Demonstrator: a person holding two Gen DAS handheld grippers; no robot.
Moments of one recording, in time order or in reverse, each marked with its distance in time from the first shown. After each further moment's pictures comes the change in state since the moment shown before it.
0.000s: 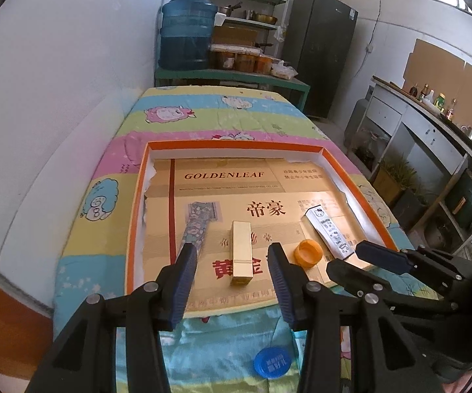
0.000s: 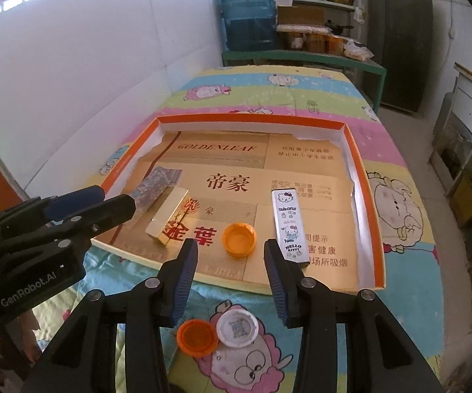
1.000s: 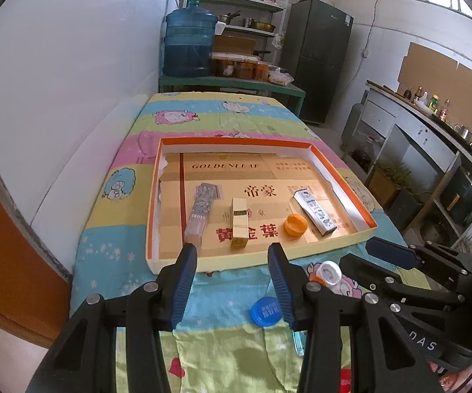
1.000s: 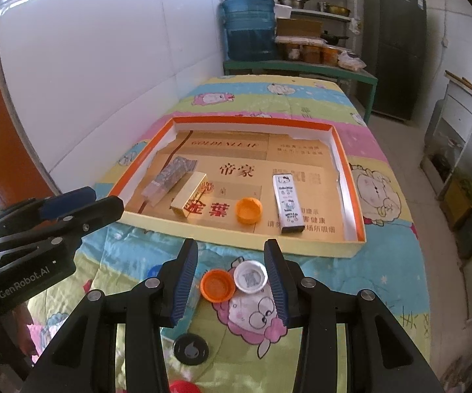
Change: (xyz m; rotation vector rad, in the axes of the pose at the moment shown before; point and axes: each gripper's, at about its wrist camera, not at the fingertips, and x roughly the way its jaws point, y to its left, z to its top) left arm -0.049 0.000 -0.032 0.003 -0.030 -0.004; right arm -0.048 0.018 -0.033 -0.009 -0.031 -0.030
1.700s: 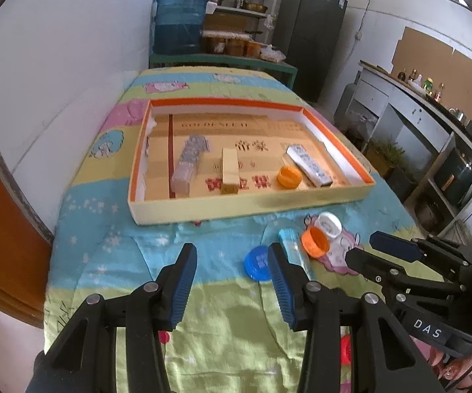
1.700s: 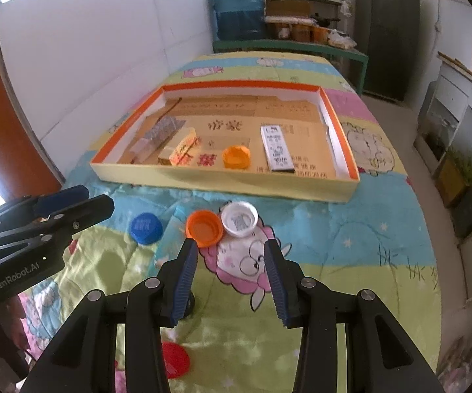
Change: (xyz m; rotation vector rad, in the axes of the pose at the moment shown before) left arm 0.012 -0.005 -0.042 0.020 0.090 -0.032; right arm 0.006 -0.007 -0.044 0.033 0.080 -0.026
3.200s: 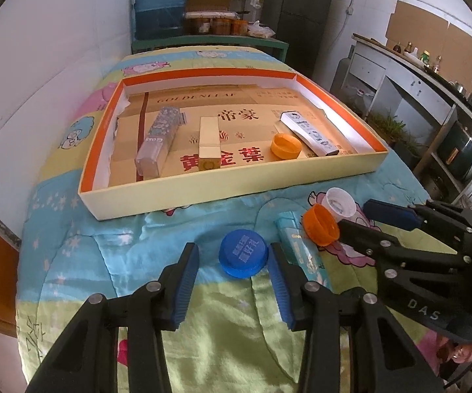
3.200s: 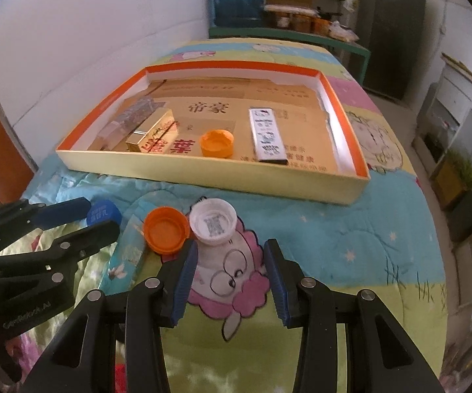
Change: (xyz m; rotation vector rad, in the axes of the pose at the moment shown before) left arm 0.047 -0.013 -0.001 0.072 0.075 0.005; right arm 0.044 -0.009 0.009 -0.057 0.031 -0.039
